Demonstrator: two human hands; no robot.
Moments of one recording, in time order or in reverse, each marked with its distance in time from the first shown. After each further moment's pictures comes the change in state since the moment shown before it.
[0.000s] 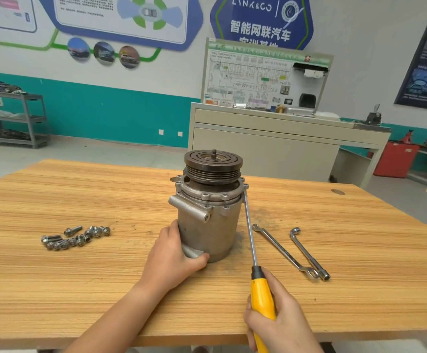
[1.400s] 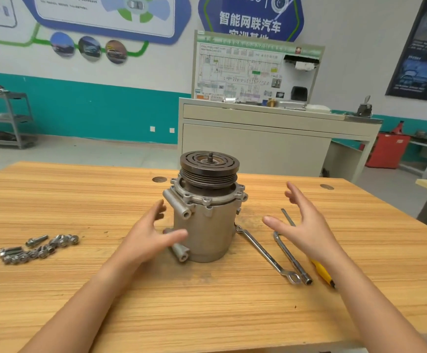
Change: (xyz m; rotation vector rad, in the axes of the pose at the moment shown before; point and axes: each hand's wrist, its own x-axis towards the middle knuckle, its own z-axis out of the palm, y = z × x) left_hand 0.047 0.011 -0.010 -0.302 -0.164 0.017; right_hand 0.121 -0.023 -0.124 -0.417 0.287 -0.445
